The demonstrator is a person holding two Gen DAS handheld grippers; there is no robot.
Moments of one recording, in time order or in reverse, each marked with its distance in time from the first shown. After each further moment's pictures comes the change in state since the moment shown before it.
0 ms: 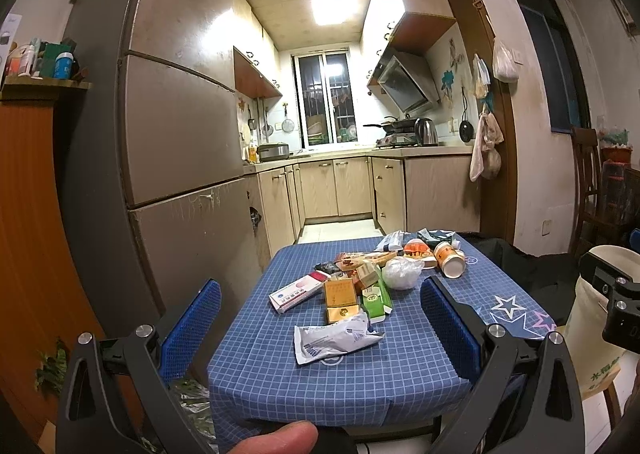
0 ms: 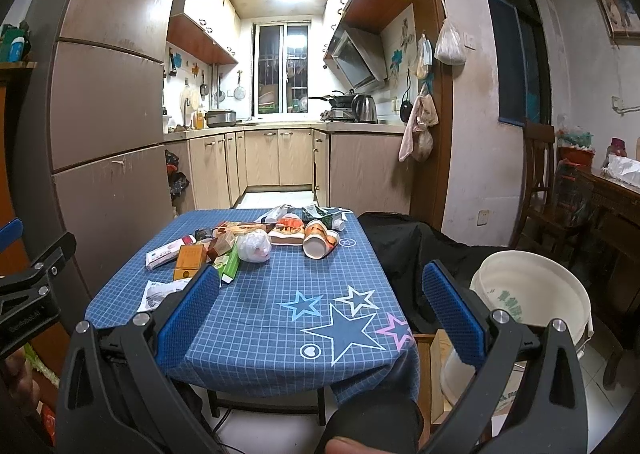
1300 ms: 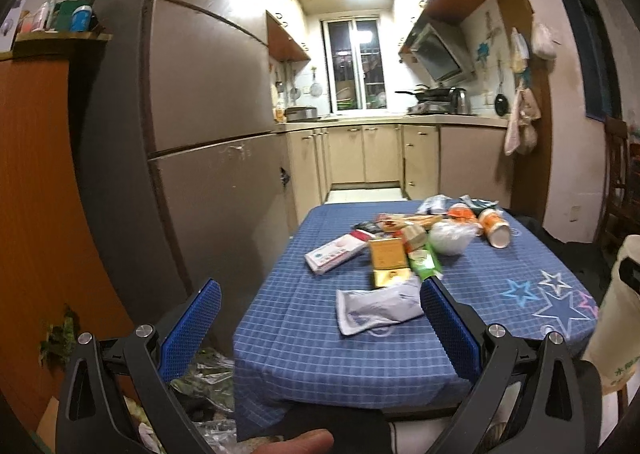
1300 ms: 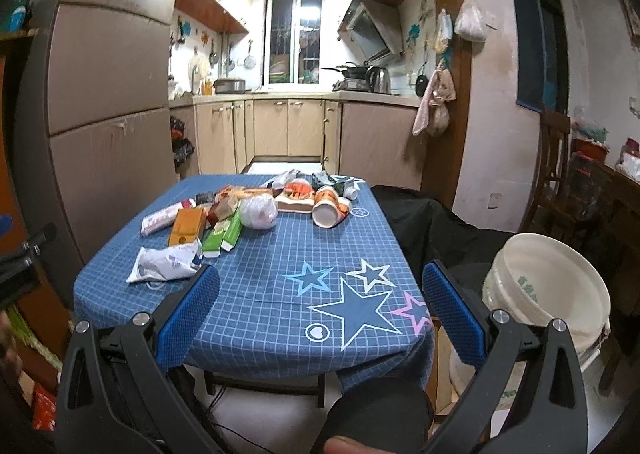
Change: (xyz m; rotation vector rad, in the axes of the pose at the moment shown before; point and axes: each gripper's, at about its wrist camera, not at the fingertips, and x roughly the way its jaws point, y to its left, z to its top) left arm 0.054 0.047 -0.039 -0.041 0.130 0.105; right arm 0.034 0.010 -0.009 -0.058 0.119 0.033
